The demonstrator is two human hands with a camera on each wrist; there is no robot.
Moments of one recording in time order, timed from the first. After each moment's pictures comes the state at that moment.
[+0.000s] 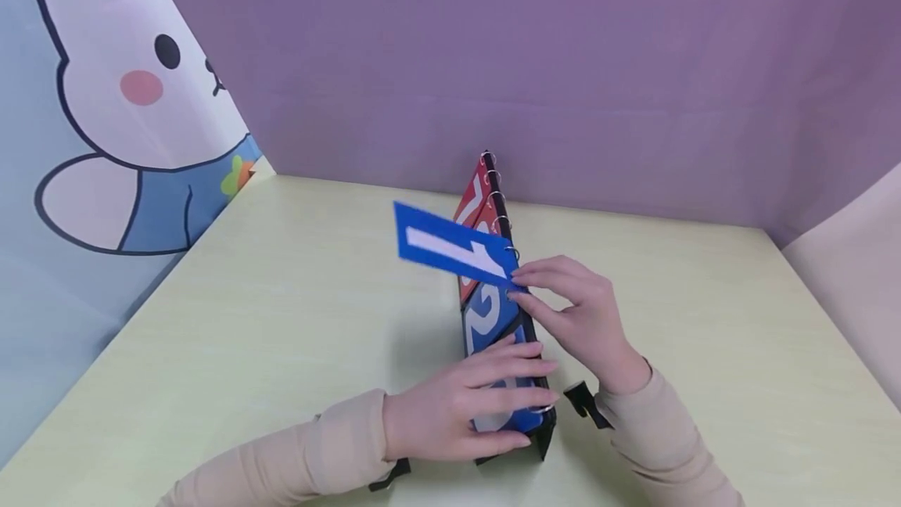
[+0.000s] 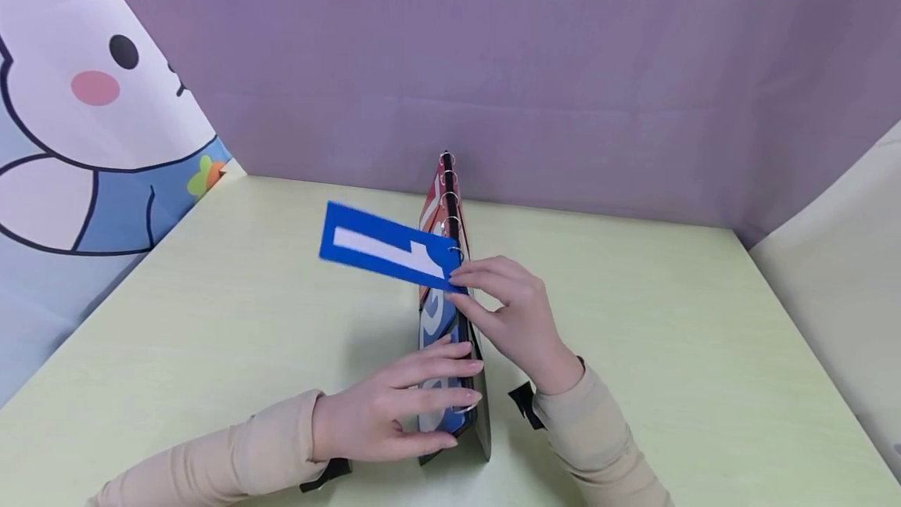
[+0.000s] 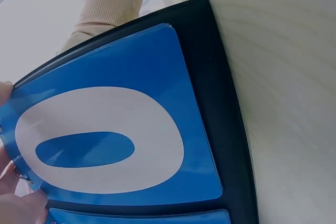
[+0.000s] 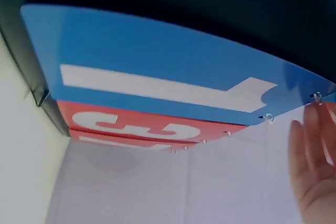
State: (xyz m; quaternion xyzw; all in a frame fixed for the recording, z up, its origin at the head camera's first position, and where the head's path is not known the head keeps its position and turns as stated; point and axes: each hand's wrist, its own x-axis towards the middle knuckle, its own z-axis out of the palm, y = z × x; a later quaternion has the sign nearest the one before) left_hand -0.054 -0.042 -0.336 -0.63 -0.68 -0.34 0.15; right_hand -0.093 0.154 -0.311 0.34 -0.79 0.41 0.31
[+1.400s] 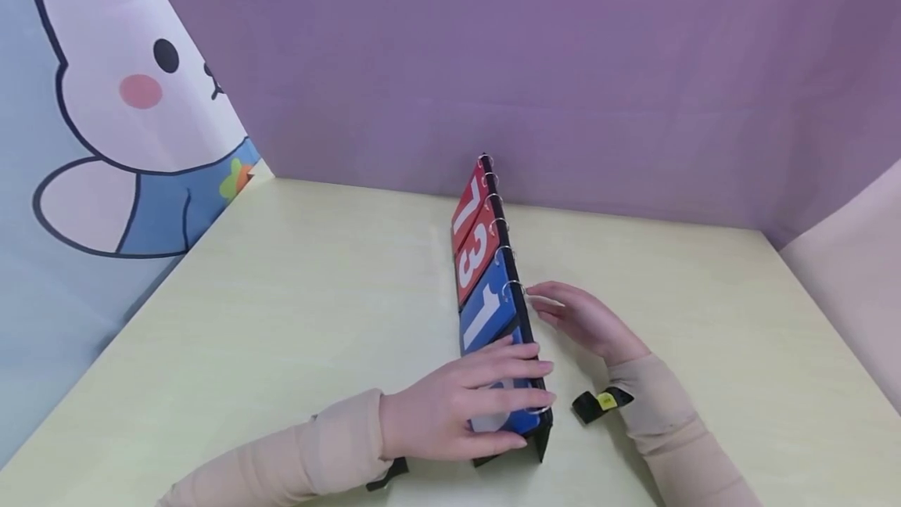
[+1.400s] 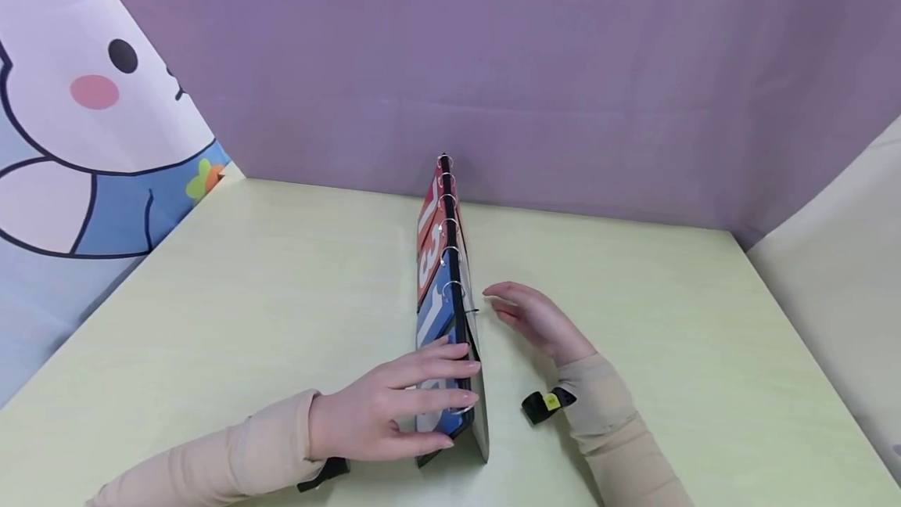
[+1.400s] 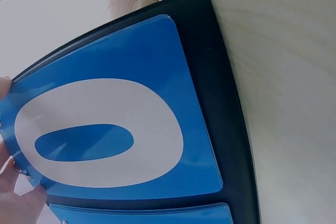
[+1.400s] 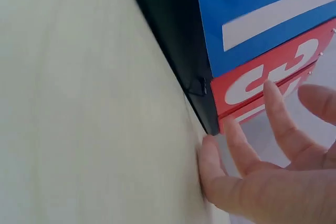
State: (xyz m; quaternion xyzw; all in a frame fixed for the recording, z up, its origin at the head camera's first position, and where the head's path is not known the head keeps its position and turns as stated) left_hand -0.057 -0.043 -0.334 -0.64 -0.68 -0.33 0.15; right_hand -0.135 0.211 -0.381 0.08 -0.71 0.67 -0.22
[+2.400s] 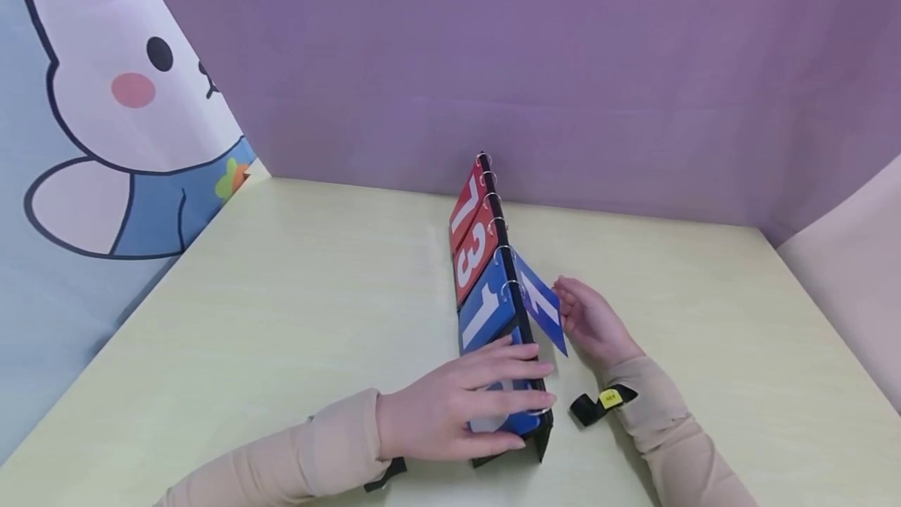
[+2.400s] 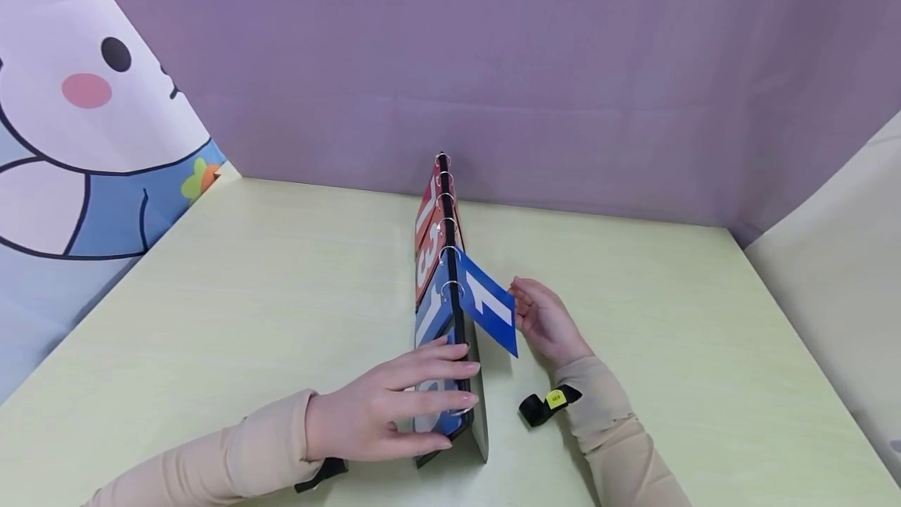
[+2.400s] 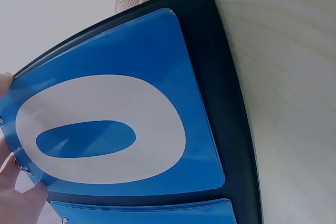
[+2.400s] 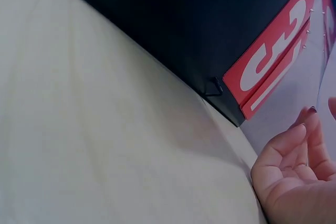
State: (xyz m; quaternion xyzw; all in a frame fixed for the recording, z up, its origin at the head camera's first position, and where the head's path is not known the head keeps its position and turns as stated) left_hand -0.059 -0.044 -0.334 -0.65 -0.68 -0.32 0.16; right_hand -0.136 0.216 -0.406 -0.01 -0.48 0.86 -0.15
